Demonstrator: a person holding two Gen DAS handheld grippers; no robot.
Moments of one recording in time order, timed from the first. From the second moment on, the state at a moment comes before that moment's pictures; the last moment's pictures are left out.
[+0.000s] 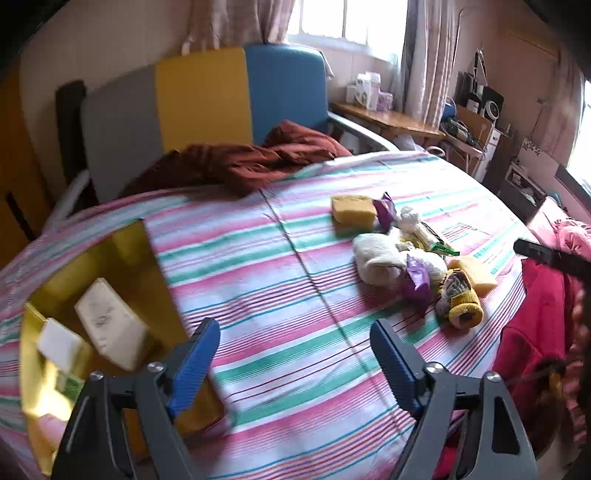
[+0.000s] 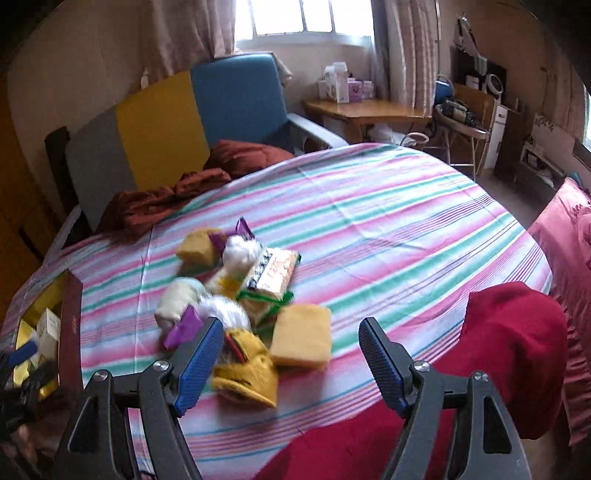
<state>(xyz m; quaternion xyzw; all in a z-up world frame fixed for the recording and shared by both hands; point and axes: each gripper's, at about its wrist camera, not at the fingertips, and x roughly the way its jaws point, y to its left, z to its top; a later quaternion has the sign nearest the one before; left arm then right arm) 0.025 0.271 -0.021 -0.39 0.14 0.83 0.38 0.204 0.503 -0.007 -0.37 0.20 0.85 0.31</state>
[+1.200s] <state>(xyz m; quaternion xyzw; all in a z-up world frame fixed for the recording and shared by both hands) -0.034 0.376 -0.098 -0.54 0.07 0.73 0.42 0.176 0.489 -0.046 -0.44 0.22 0.85 0.17</state>
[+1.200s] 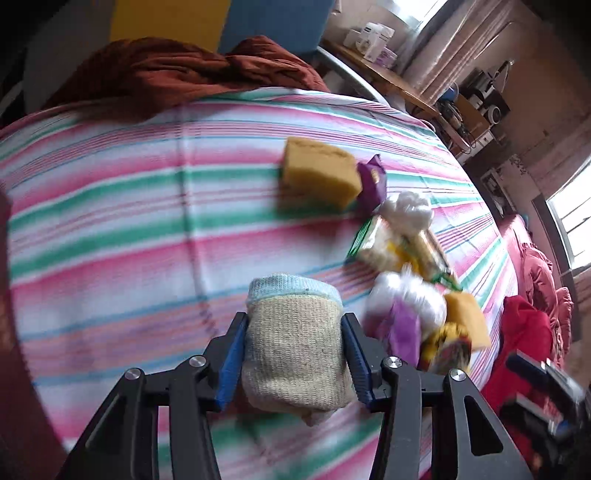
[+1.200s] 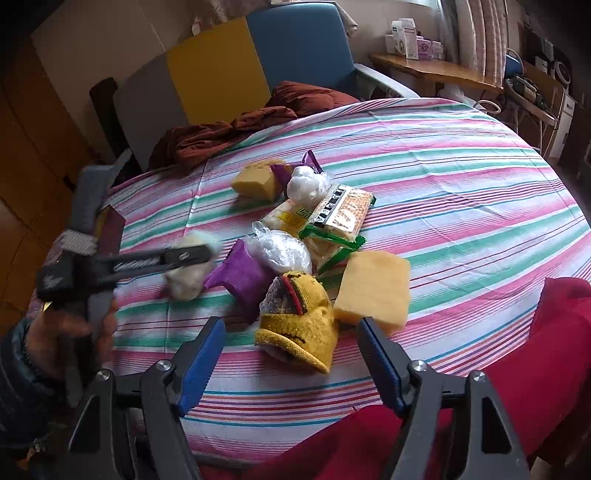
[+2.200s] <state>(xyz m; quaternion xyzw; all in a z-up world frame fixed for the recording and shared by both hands) 0.023 0.274 -0.099 -0.50 0.09 0.76 0.42 0.036 0.457 -0.091 -0.60 0.03 0.80 0.08</state>
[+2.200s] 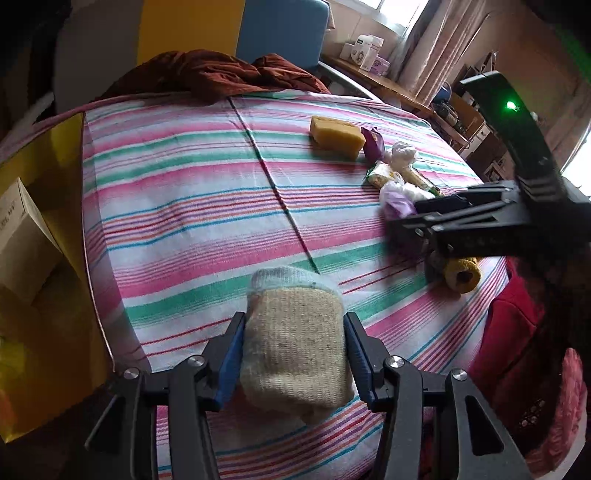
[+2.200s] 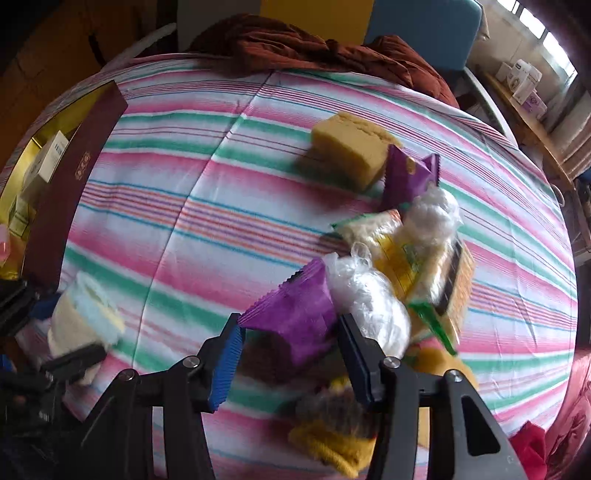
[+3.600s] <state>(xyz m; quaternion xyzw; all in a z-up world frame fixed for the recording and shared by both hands) -0.061 0.069 0.009 -0.35 0.03 0.91 0.20 -0.023 0.247 -0.005 -0.45 0.08 0.88 -0.13</state>
